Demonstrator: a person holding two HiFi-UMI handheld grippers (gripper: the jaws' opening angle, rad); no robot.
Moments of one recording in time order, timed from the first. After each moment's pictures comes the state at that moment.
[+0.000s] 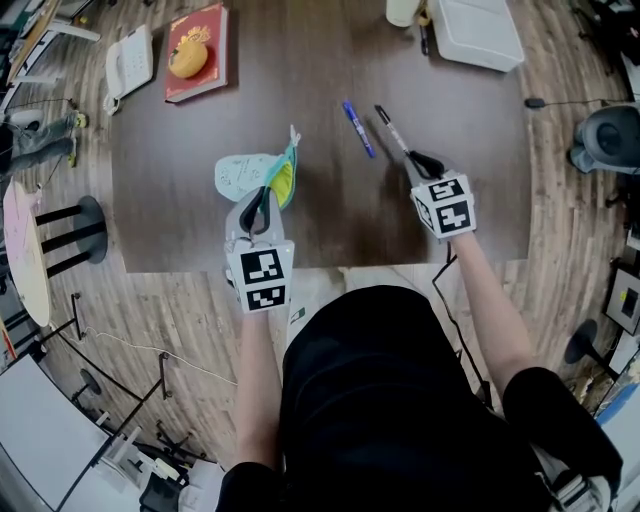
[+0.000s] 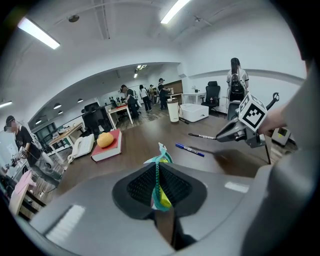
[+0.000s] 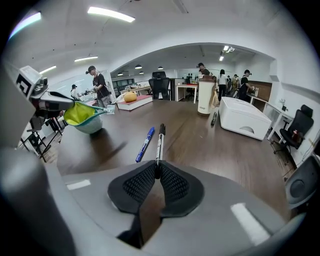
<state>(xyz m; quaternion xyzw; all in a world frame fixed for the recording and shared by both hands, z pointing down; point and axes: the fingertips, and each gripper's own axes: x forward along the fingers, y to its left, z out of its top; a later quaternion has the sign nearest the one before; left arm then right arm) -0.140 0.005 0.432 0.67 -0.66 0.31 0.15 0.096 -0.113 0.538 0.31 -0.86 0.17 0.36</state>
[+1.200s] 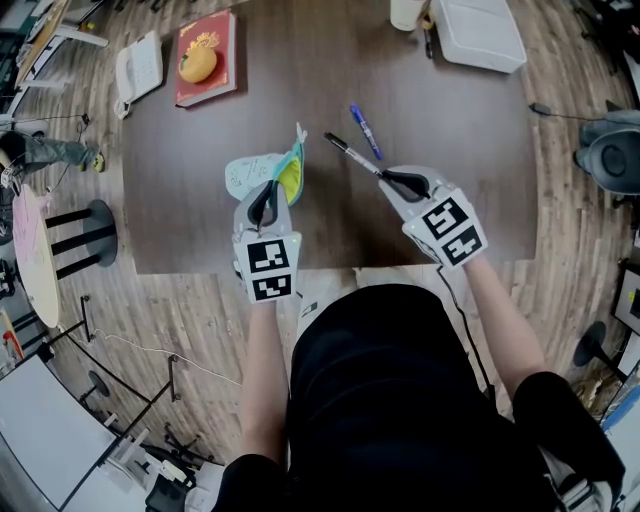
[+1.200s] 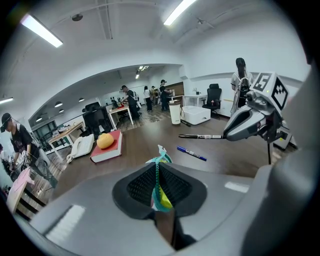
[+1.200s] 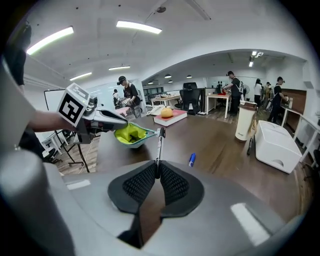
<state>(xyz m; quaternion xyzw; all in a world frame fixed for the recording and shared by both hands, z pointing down) -0.143 -0.006 0.428 0.67 -0.67 0.30 0.15 0.032 -0.045 0.448 0.15 -0.93 0.12 0.32</state>
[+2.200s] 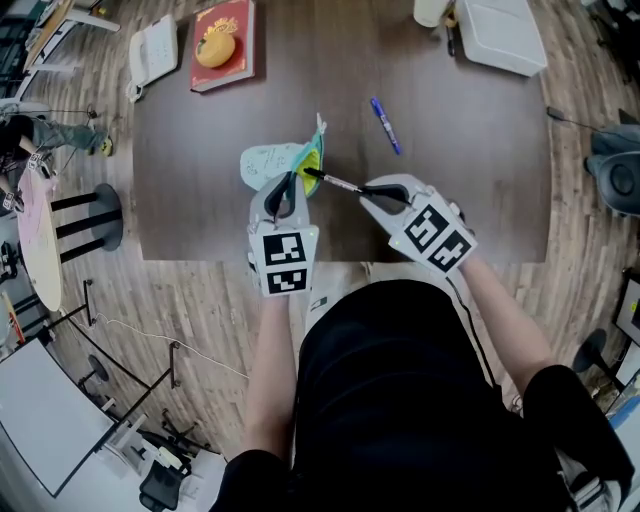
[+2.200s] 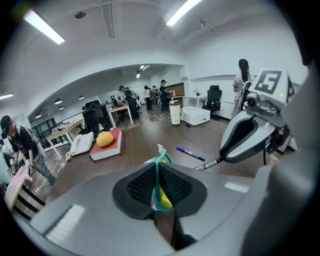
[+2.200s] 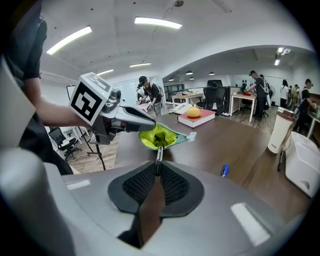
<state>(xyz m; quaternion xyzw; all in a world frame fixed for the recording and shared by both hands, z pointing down) -0.143 -0.003 0.427 0.67 -0.66 0.29 0.16 -0.028 0.010 0.443 0.02 -0.94 0.09 0.33</state>
